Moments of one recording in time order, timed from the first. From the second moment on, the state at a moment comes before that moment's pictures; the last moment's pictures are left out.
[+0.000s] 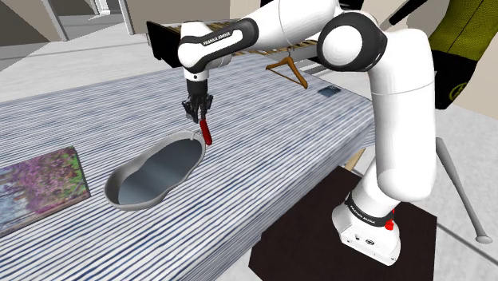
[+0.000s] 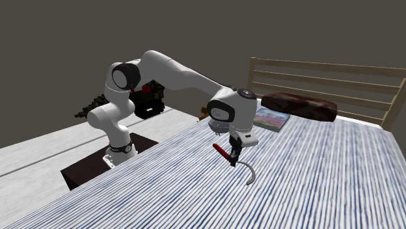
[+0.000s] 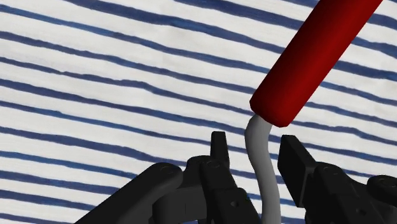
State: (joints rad) arm 0.06 0.53 0.10 -1.52 0.08 1.98 0.10
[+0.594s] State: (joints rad) arm 0.06 0.53 0.11 -1.52 0.08 1.98 0.10
